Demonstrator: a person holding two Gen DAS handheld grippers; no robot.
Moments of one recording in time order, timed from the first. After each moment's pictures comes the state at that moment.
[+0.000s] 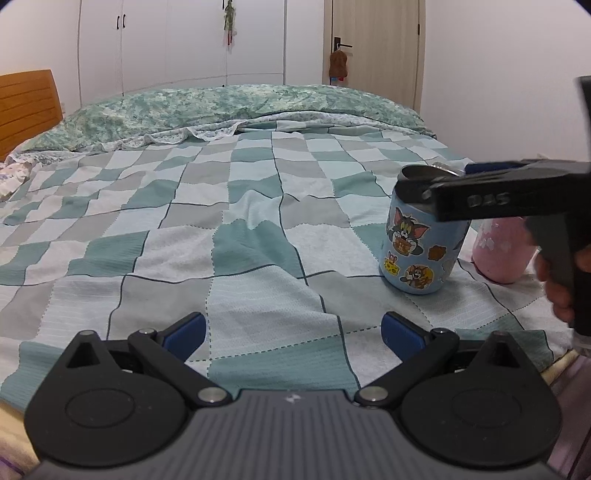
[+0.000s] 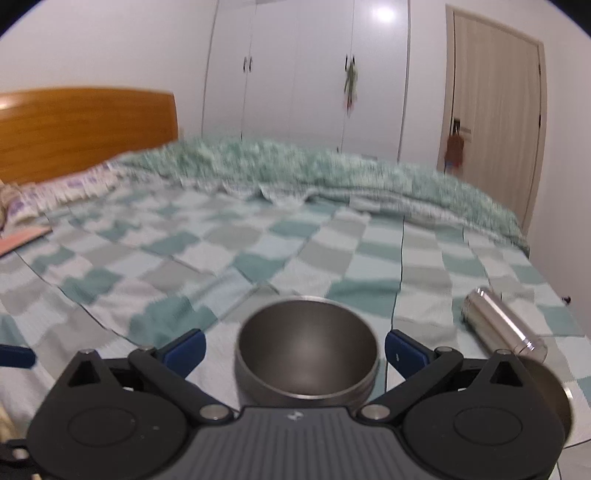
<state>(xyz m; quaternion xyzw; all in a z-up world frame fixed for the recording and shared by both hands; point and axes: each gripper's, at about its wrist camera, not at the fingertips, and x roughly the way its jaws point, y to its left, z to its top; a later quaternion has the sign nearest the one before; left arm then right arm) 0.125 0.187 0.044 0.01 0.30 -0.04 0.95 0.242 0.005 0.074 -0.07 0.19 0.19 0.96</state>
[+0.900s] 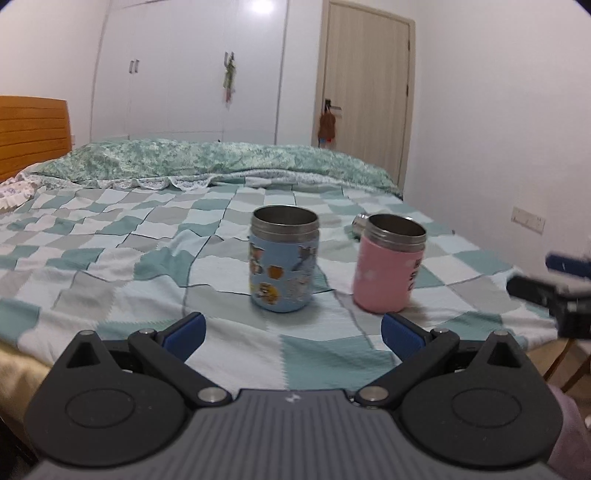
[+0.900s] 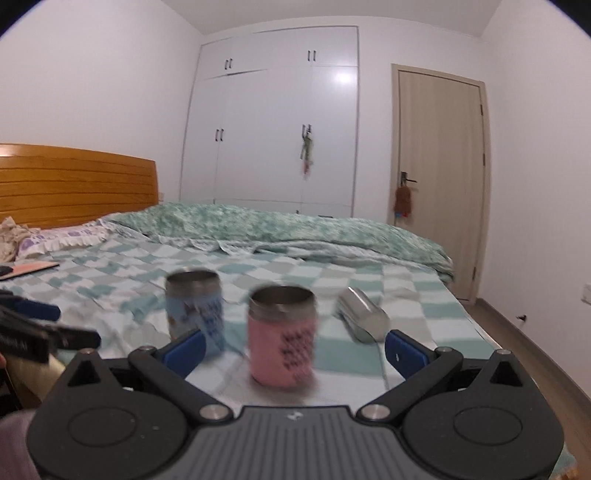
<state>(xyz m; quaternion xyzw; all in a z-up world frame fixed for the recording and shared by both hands) 0.019 0.043 0.050 -0.03 0.19 -0.03 0.98 0.068 -0.219 0.055 -0.04 0.10 0.15 0.98</state>
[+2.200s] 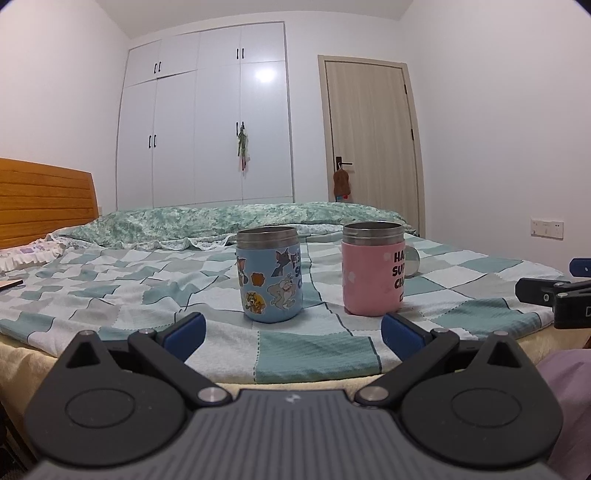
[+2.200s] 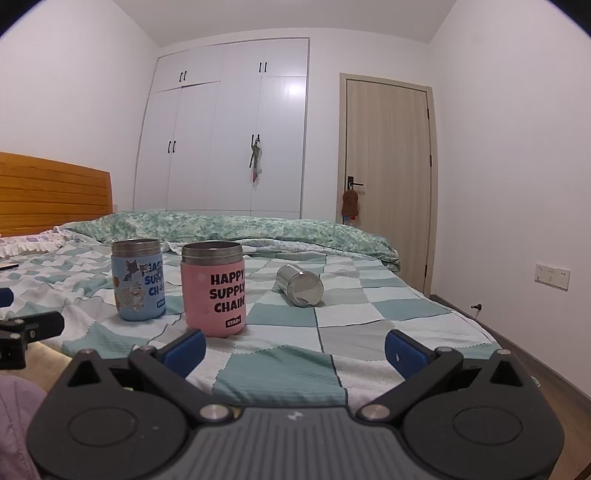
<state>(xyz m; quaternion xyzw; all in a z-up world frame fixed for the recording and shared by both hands) -0.018 -0.016 -0.007 0.03 0.07 0.02 1.00 0.039 -0.251 -0.011 -0.02 0.07 0.07 0.99</state>
